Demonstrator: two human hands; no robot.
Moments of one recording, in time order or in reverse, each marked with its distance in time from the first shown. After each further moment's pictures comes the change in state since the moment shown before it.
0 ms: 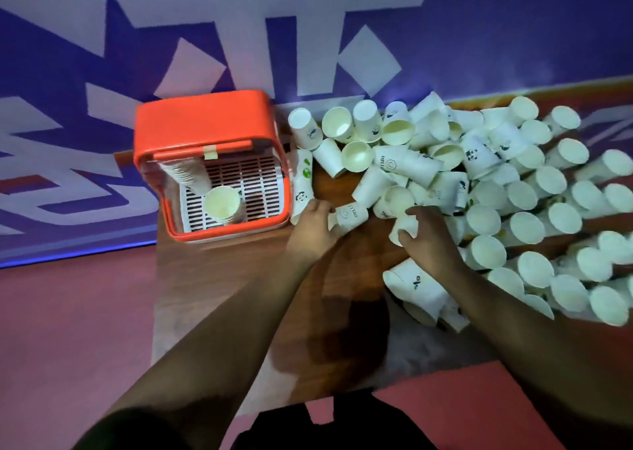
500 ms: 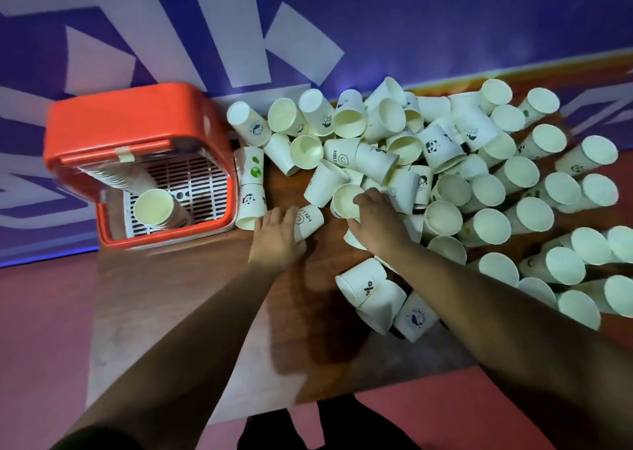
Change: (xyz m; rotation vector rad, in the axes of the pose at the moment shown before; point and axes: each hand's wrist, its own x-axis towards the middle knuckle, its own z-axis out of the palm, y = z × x) left_hand 0.021 0.002 0.072 0.464 0.035 0.002; right_hand 0.061 0.042 0.004 -0.293 -0.157 -0.202
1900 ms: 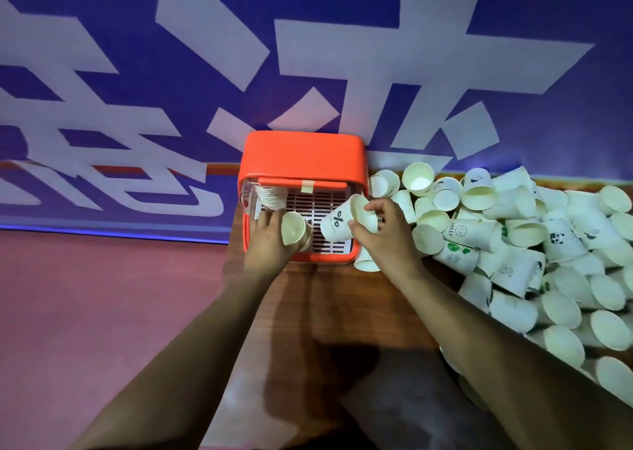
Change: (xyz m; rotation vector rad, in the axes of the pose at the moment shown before) left_hand -0.050 -0.209 -0.145 -0.369 0.311 -0.327; right_hand 0.039 -0.265 -0.017 0.674 0.132 -0.029
